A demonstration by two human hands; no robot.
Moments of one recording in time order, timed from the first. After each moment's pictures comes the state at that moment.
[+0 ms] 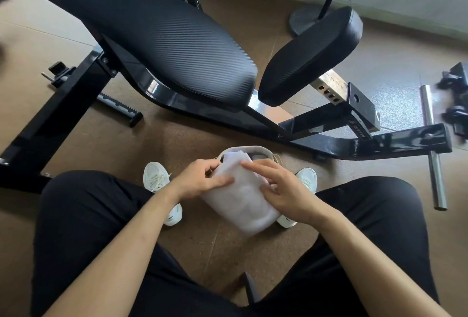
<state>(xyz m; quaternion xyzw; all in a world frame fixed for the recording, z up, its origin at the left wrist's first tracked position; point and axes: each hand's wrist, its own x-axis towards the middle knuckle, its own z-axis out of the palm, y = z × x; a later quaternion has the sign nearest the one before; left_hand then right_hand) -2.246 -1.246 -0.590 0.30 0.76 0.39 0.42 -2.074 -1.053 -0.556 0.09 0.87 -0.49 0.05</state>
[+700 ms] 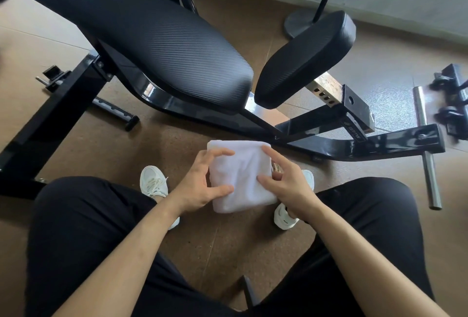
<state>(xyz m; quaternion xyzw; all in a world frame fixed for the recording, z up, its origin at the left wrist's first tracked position) -2.223 -1.244 -0.573 0.33 0.75 0.45 0.35 -2.076 -1.048 -0.564 0.29 0.73 -0.62 -0.01</state>
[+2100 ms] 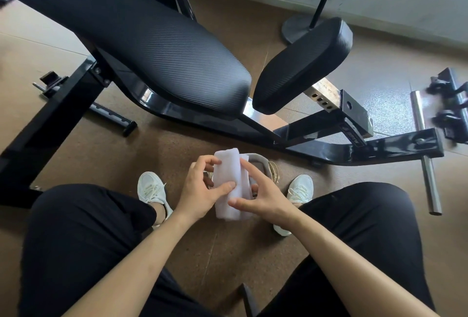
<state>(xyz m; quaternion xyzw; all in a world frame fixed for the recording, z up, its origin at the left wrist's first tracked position) -2.208 -1.227 -0.599 0.22 0.81 0.49 0.24 -2.095 -1.073 -0.581 0.19 0.77 -0.60 0.07</state>
